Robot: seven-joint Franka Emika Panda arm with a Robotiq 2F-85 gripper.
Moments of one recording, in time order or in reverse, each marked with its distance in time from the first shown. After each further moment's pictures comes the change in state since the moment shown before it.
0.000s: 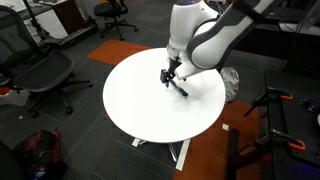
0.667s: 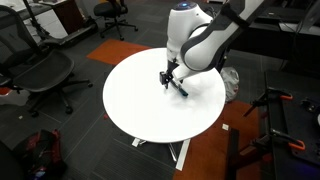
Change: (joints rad) arm -0.008 0.061 0.000 0.055 0.059 0.000 -0.059
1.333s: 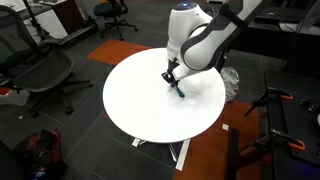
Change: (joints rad) arm 0.000 0.005 -0.011 0.002 0.010 0.000 0.000
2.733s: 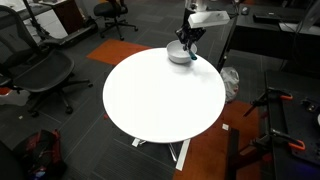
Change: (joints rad) arm -0.119 -0.308 -0.084 -0.076 0.001 -0.194 -0.077
